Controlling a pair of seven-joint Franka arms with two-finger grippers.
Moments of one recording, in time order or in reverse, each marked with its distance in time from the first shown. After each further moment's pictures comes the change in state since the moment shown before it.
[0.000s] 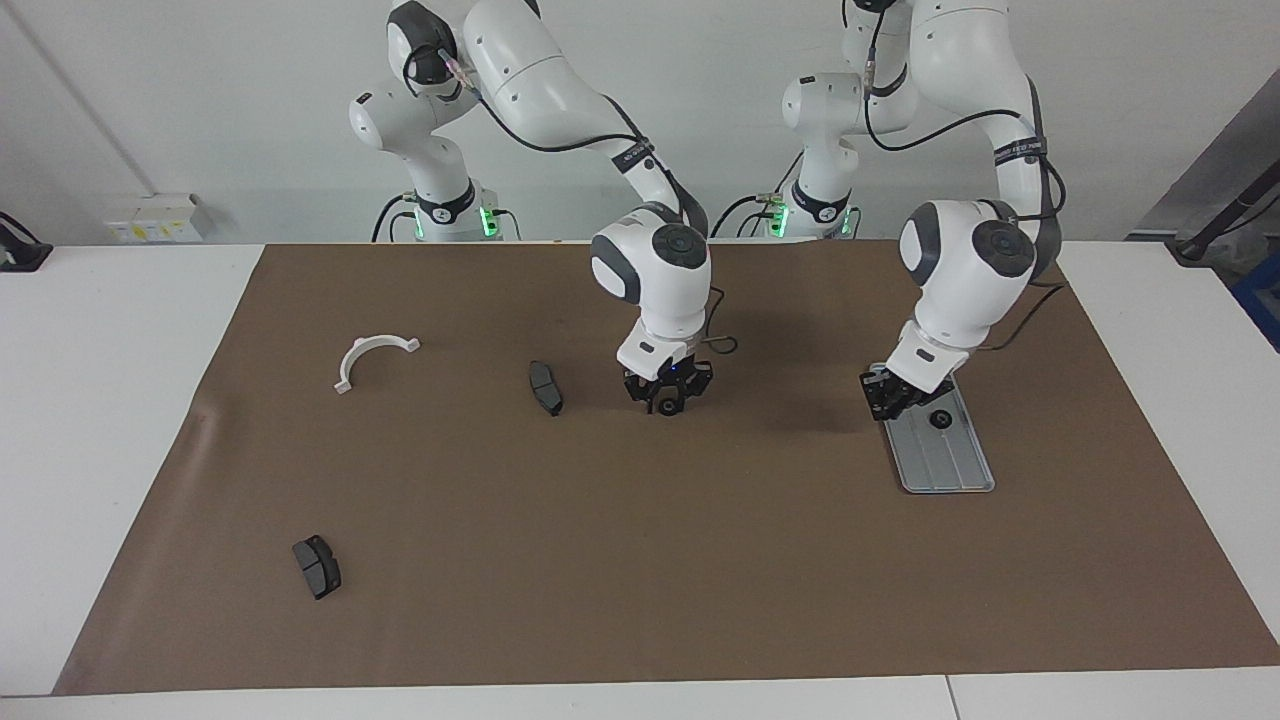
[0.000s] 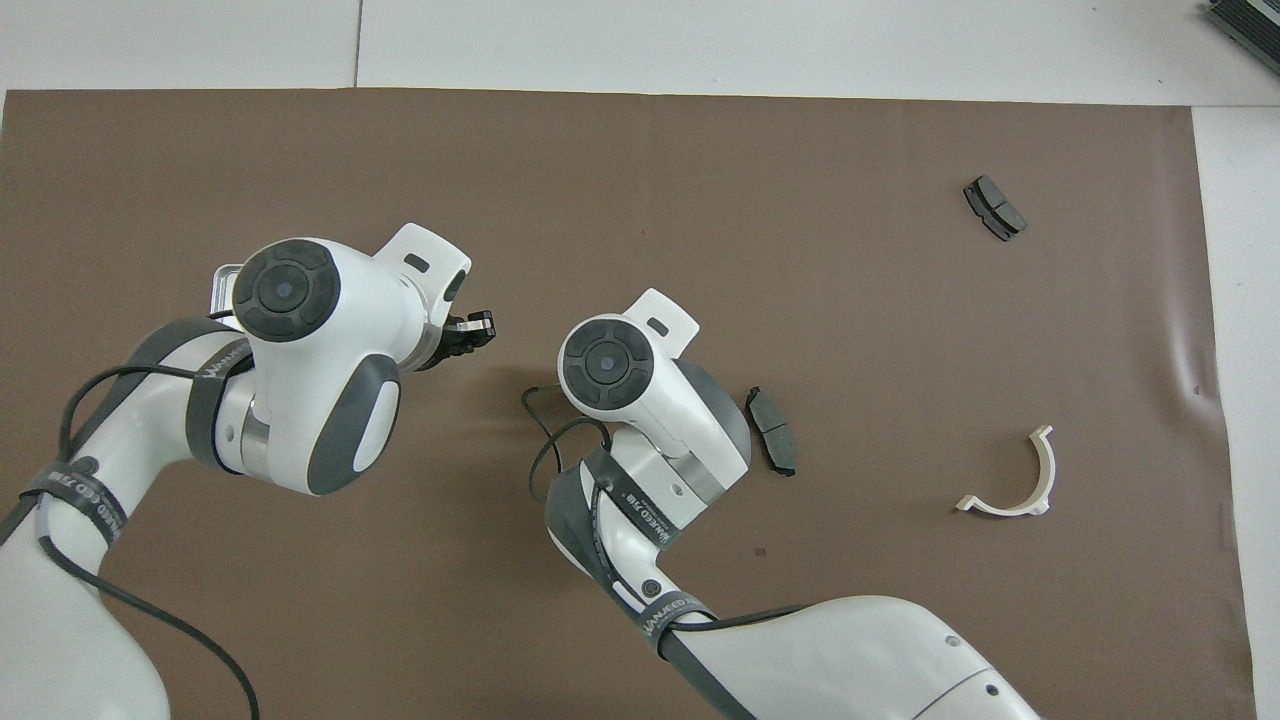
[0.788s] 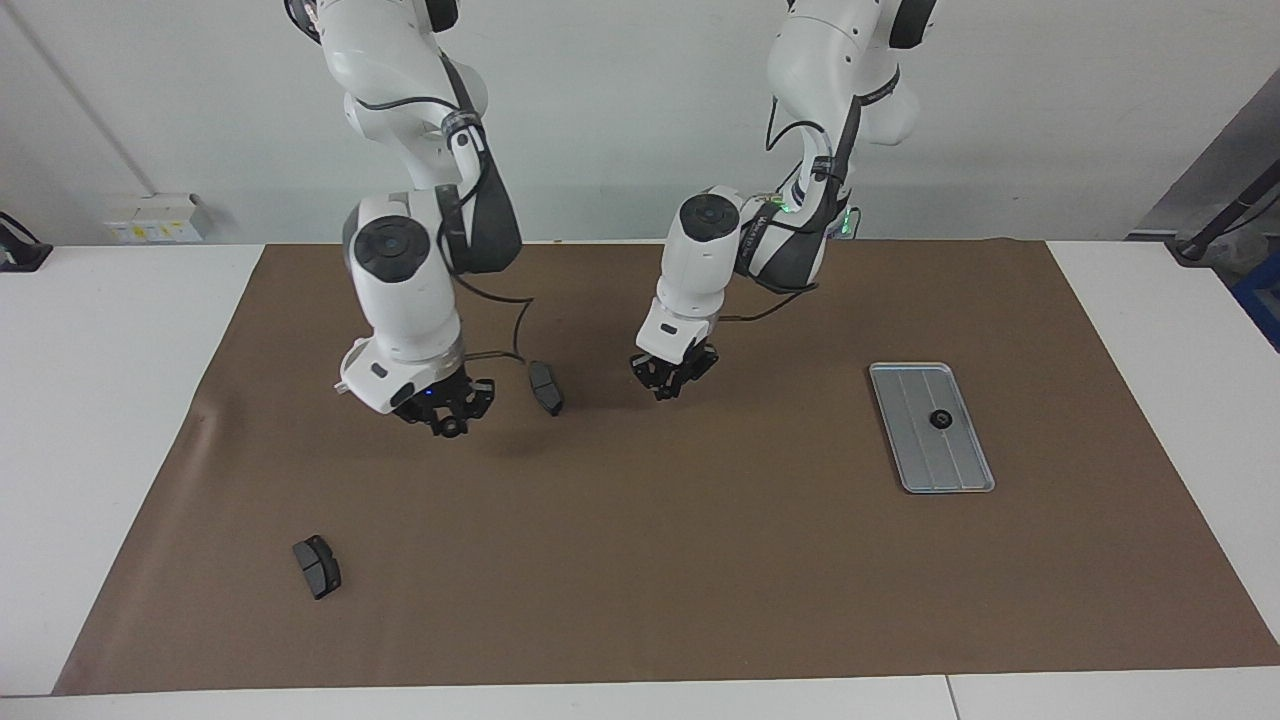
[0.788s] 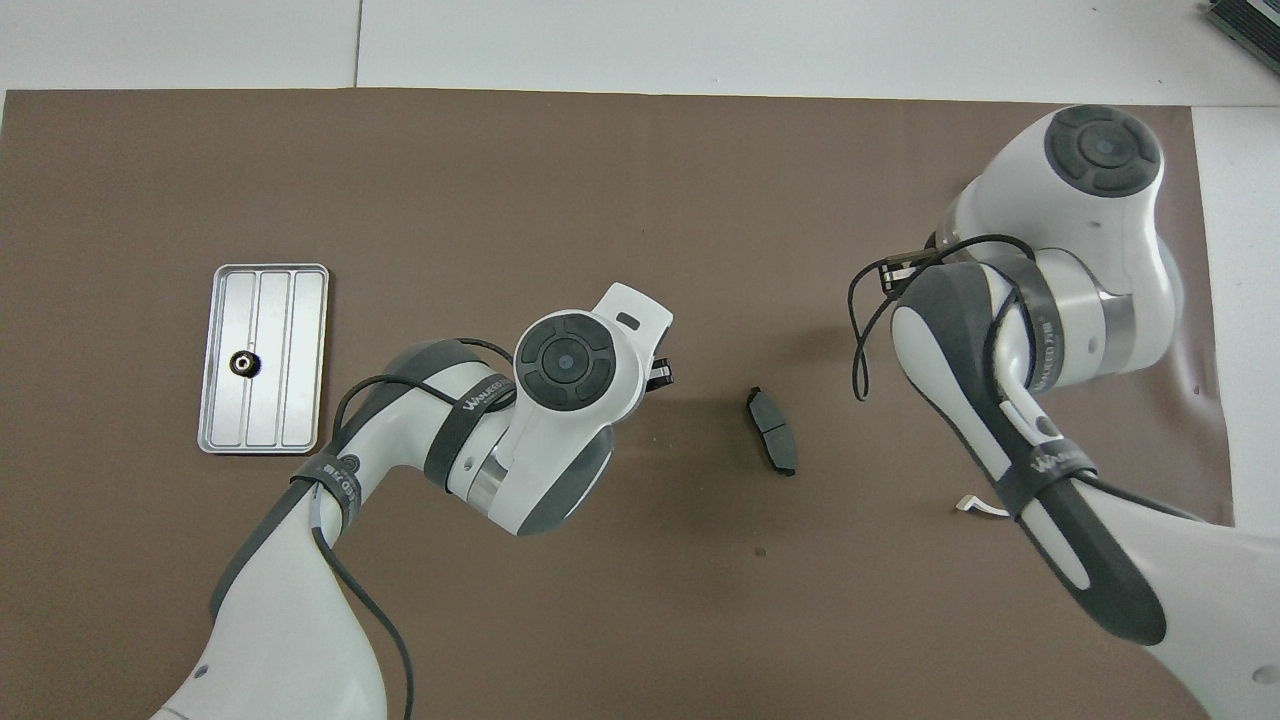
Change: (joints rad) left arm -0.274 0.185 0.002 0.145 0.007 0.027 -0.289; right arm -0.518 -0.186 -0.004 -0.060 0.016 -0.171 -0.567
